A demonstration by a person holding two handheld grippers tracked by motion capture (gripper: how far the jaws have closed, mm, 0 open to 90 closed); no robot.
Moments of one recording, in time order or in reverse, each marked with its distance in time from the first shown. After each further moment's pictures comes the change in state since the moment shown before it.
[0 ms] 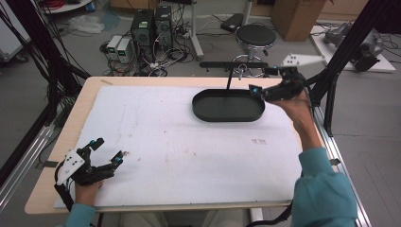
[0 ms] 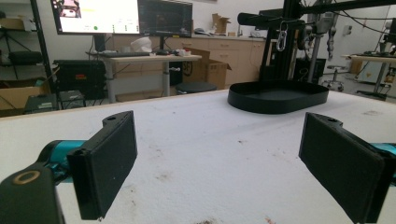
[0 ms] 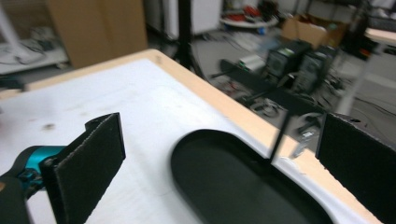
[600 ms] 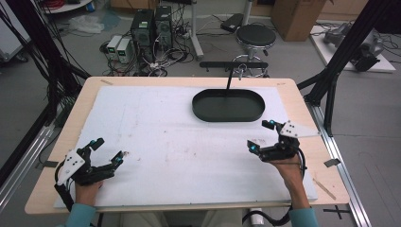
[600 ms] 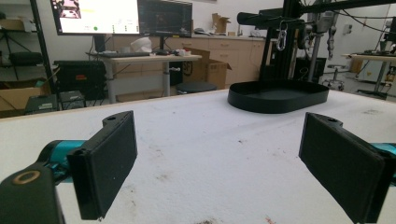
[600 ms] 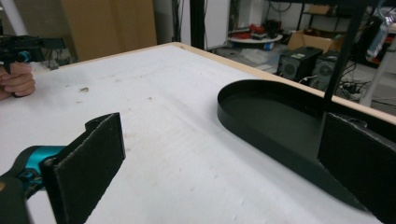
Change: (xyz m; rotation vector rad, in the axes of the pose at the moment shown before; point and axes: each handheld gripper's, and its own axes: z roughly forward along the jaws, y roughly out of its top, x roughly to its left) left arm -0.001 0.000 0.000 0.000 0.000 0.010; right arm 0.070 -0.153 -0.017 -0.119 -0.012 0.052
